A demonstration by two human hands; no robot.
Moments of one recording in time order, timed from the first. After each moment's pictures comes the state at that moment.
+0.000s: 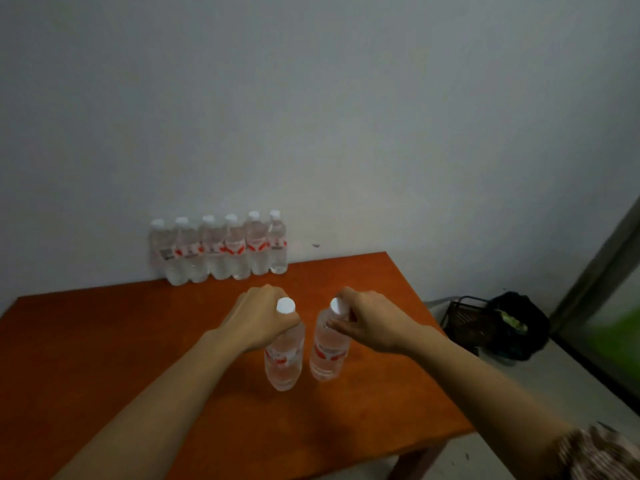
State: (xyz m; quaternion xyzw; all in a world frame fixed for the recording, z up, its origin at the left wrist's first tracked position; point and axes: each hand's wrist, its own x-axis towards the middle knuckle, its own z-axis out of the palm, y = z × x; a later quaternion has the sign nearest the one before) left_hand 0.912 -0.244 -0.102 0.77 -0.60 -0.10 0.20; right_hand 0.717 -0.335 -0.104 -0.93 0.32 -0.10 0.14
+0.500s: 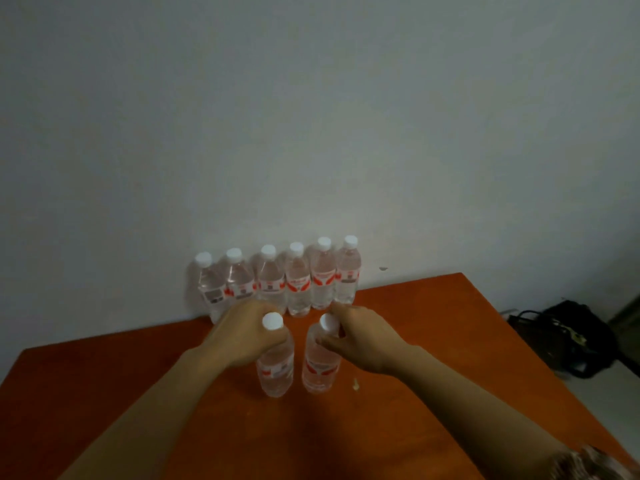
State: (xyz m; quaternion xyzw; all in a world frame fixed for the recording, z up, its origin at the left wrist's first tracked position) left_hand 1.203 -0.320 -0.134 0.76 -0.58 -0.19 0.22; right_hand 1.003 -0.416 -0.143 -0.93 0.31 -0.11 0.18
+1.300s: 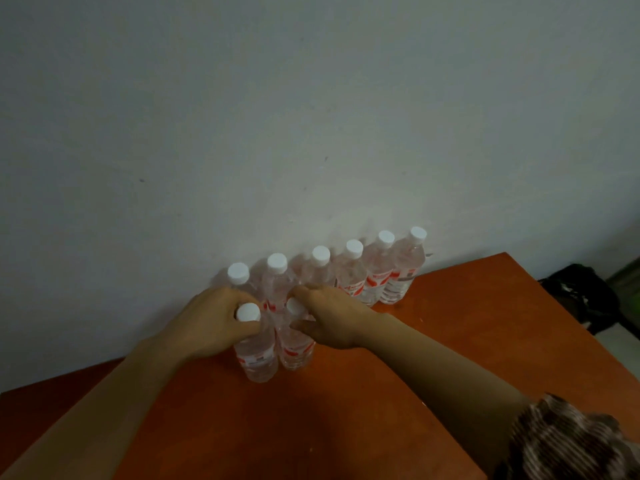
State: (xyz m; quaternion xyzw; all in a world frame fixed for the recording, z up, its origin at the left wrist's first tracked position) left_hand 1.406 -0.369 -0.170 0.72 -0.63 -0.23 0.16; right_hand 1.210 -0.466 -0.178 -0.95 0.26 -0.01 0.19
